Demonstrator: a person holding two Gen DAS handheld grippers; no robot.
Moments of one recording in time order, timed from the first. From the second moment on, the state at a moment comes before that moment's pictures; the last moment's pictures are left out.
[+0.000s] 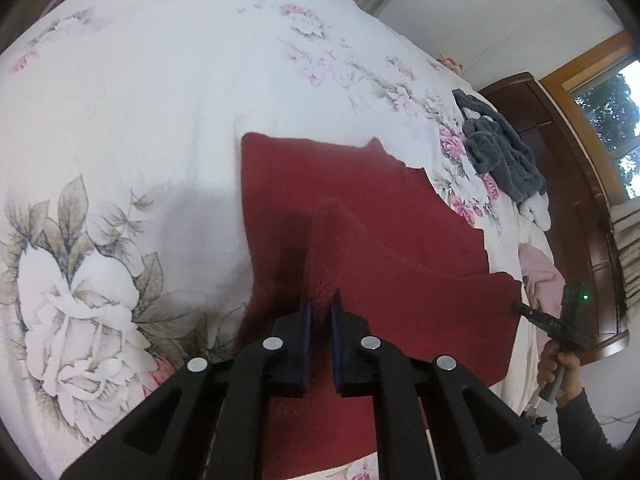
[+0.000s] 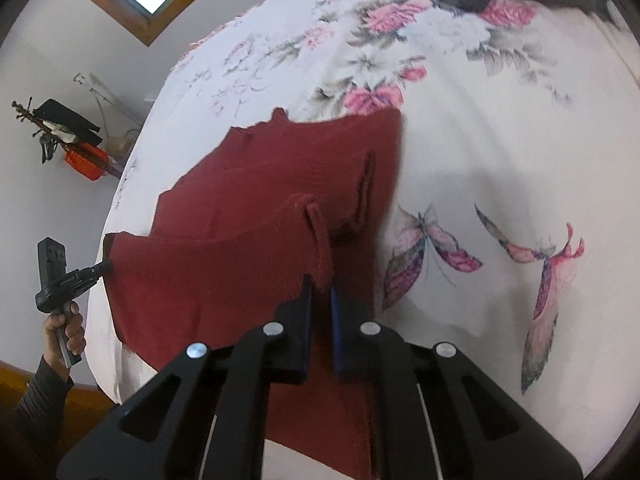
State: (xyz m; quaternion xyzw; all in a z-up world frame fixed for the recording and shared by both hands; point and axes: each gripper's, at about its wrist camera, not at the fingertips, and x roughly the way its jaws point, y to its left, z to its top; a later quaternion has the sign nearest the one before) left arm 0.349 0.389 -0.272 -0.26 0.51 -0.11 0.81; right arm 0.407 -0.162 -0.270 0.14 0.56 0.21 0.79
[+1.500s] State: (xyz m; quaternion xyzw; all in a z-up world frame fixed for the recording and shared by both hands) left arm 0.590 0.425 -0.331 -0.28 0.55 -0.05 0.78; right arm 0.630 -0.153 -0.310 0.14 0.57 0.12 0.80
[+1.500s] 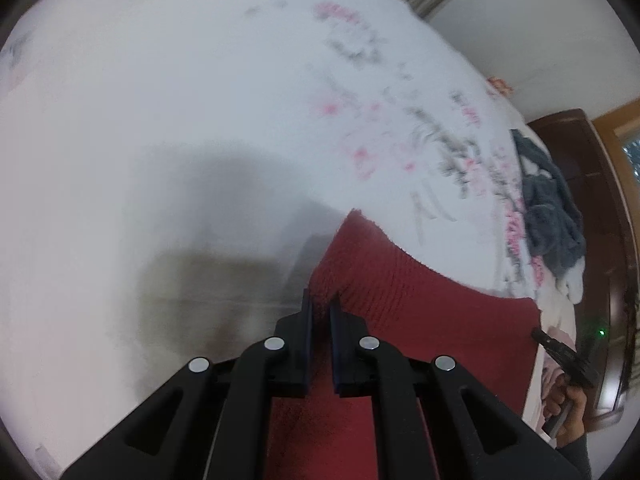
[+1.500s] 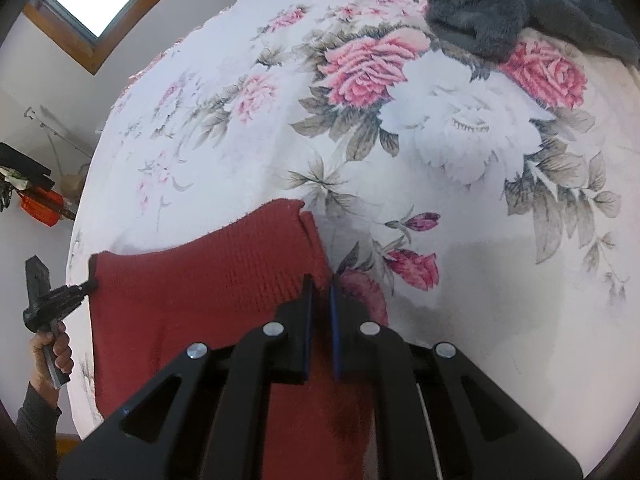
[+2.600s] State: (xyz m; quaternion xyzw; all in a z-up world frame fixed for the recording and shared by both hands) left arm 0.474 0.379 -0.358 -0.25 0.57 -0.15 0.77; right arm 0.496 -0.110 -0.366 0.21 0.60 0.25 0.73
